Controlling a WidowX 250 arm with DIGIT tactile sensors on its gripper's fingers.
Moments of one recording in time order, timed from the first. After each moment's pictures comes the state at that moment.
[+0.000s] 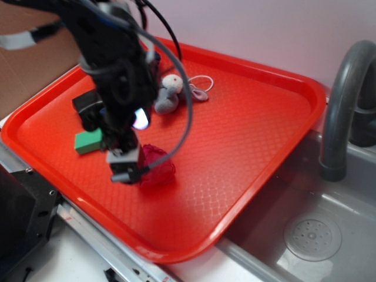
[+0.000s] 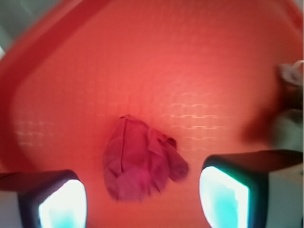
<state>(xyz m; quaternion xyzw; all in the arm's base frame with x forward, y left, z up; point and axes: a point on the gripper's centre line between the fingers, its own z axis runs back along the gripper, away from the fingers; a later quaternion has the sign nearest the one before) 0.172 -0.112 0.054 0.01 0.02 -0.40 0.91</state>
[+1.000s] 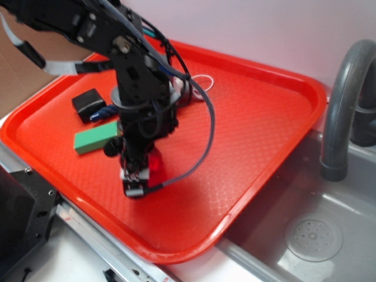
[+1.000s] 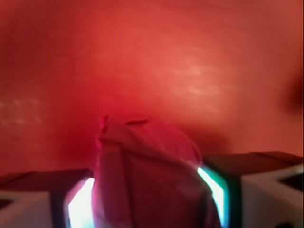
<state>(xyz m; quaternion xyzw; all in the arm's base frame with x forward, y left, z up) 0.174 -0.094 0.043 0.08 0.08 -0.33 0.94</state>
